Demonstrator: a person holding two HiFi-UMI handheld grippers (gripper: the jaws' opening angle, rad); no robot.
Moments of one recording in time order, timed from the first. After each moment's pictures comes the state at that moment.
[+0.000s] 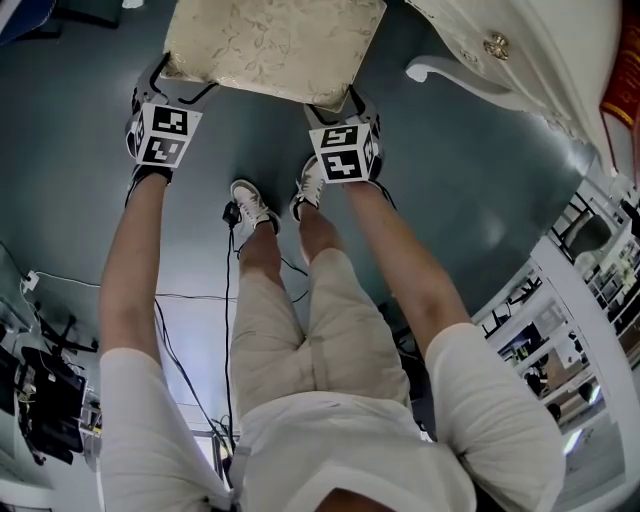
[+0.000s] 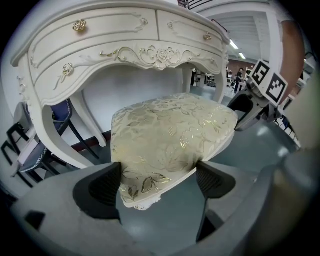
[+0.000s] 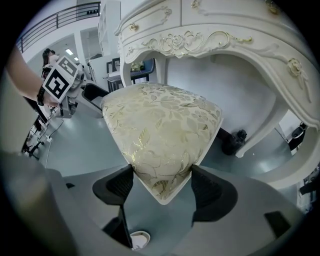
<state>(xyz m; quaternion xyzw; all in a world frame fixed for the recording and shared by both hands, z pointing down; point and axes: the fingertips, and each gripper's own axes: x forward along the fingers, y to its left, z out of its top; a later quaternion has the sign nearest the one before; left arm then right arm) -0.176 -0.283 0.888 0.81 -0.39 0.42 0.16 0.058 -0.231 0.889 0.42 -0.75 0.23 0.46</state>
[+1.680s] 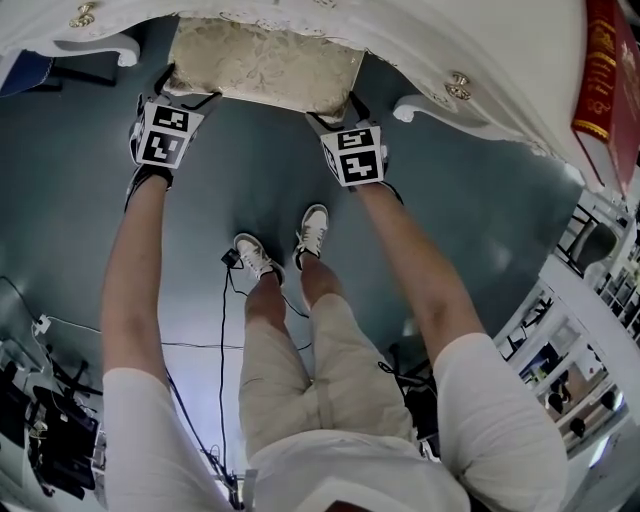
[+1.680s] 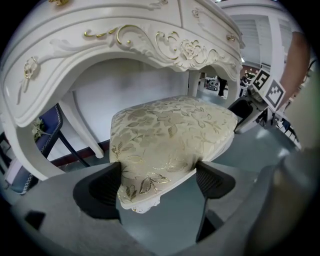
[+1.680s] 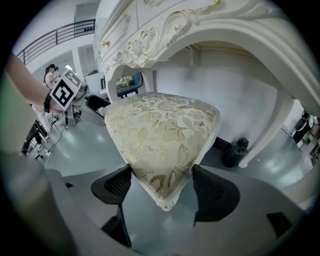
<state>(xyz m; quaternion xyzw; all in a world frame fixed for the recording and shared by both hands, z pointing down) -0.148 -0.374 0.887 0.82 -0.38 0.41 0.15 0.089 -0.318 0.898 0.44 -0.78 0.24 0.39</state>
